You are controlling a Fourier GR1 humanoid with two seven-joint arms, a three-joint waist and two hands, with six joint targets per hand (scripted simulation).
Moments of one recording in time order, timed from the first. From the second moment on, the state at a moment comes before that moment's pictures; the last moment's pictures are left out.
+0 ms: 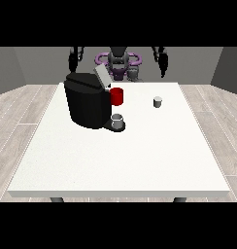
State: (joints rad) left arm -0.01 0.11 0.01 -1.61 0.00 0.00 0.03; right arm 0.00 -0.11 0.02 -1.56 -0.03 0.00 0.02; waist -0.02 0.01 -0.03
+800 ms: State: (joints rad) left arm -0.14 0.46 0.04 -1.43 -0.20 -0.21 -0.10; right arm -0.07 -0.08 0.04 -1.57 0.14 -0.14 -0.05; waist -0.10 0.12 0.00
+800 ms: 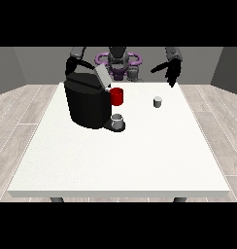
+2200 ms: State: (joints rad) left arm -0.47 0.43 -0.08 -0.90 -0.68 0.00 -0.23; right arm -0.24 -0.02 0.04 -1.40 0.16 -0.17 0.02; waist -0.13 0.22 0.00
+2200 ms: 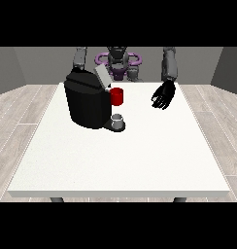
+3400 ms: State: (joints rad) left arm -0.59 0.39 -0.07 -0.74 -0.80 -0.13 -0.33; right arm -0.22 -0.04 0.00 -1.21 0.16 -0.19 -0.02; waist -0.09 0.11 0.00
